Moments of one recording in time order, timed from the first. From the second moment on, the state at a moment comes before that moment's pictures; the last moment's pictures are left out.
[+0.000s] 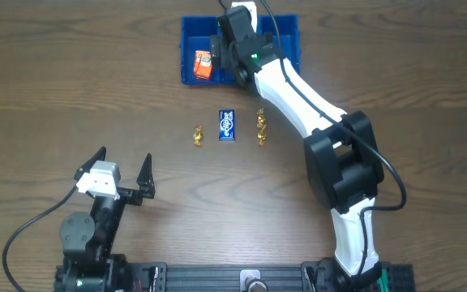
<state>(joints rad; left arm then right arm) -0.04 0.01 0.03 -0.11 0.18 -0.06 0.49 2.16 1.77 -0.41 0.26 0.33</state>
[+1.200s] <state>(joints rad) -0.04 0.01 0.03 -0.11 0.18 -0.06 0.68 2.15 1.58 -0.80 0.10 0.63</state>
